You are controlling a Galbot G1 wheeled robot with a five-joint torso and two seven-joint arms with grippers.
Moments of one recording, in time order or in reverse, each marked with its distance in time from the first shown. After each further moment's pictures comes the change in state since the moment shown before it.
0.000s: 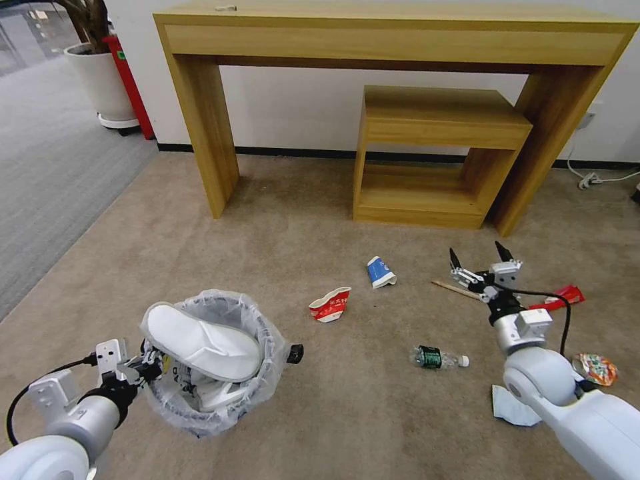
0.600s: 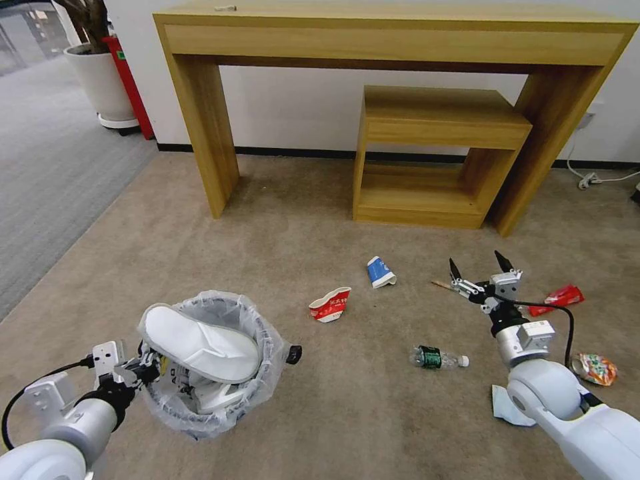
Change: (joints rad) left arm 0.001 0.001 -0.010 0.002 -0.005 -0.002 0.000; right arm 0.005 0.021 -0.012 -0.004 -0.017 -0.010 -0.015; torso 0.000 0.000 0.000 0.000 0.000
